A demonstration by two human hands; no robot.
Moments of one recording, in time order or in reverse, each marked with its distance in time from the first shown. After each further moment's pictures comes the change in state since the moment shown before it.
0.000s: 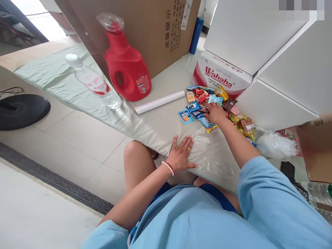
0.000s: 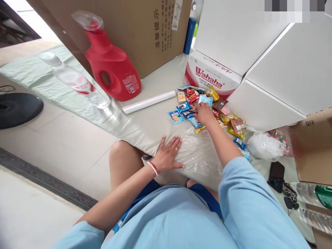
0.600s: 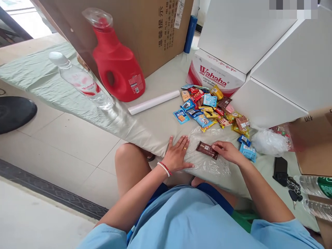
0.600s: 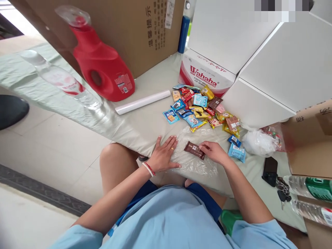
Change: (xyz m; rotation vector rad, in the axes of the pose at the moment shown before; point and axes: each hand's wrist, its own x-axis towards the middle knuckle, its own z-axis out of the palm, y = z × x) left_hand -0.001 0.000 -0.002 -0.006 -0.002 -0.001; right_hand -0.197 0.007 -0.003 0.859 -0.315 0.262
